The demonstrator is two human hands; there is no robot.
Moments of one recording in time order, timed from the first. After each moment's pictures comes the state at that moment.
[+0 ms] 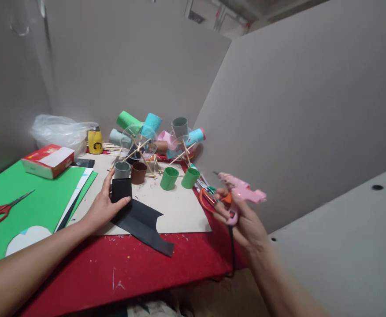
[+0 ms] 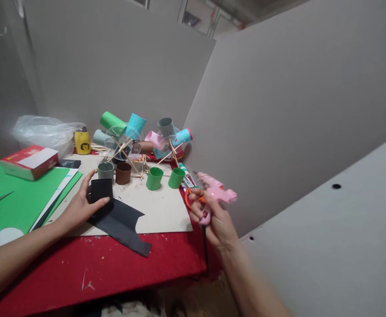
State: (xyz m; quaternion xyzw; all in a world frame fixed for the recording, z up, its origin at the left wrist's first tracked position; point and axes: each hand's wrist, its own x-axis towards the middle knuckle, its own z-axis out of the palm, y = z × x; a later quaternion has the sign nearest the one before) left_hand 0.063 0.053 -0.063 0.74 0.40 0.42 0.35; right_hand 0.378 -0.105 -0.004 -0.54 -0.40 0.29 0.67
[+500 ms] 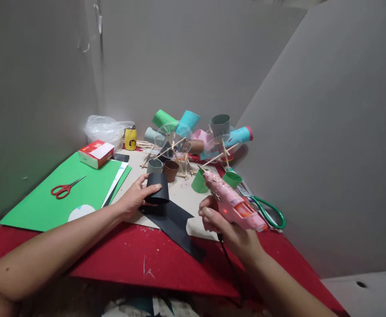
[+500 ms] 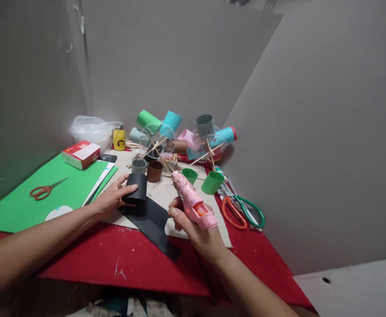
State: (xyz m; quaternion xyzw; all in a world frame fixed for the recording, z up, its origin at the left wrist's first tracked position) left_hand 0.063 0.034 -0.034 0.49 0.34 0.40 0.70; right_hand 0.289 -0.075 -0.011 -0.49 -0.60 0.36 0.51
